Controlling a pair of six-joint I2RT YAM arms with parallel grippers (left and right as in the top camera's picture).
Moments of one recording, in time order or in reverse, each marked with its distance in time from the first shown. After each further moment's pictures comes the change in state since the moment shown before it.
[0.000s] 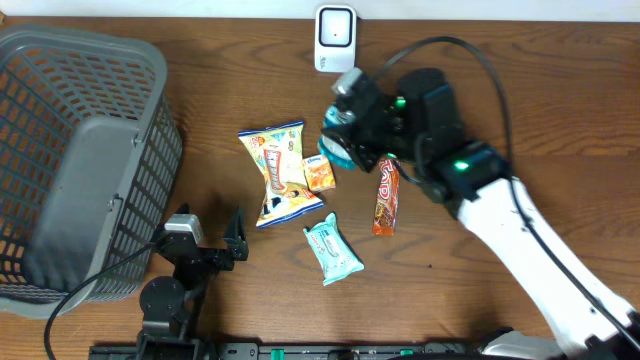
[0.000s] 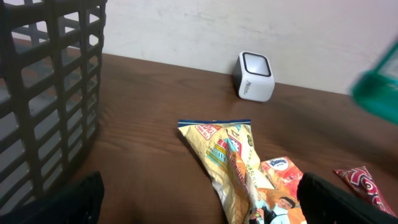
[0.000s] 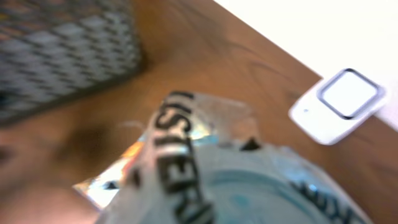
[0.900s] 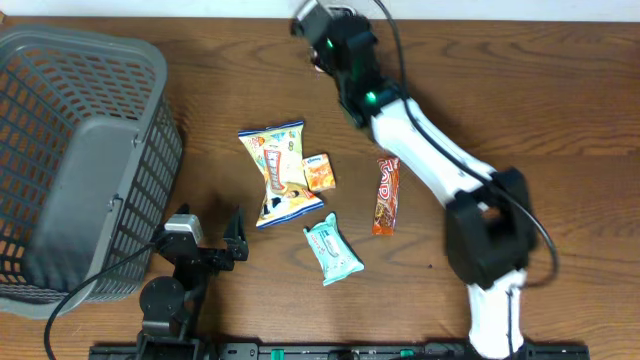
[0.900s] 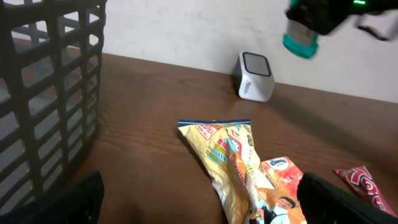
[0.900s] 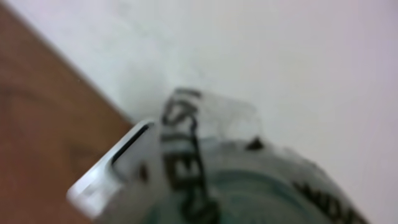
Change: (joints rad) left arm 0.000 0.000 0.000 0.000 0.000 0.000; right arm 0.014 0.684 0.532 0.420 0.708 -0.398
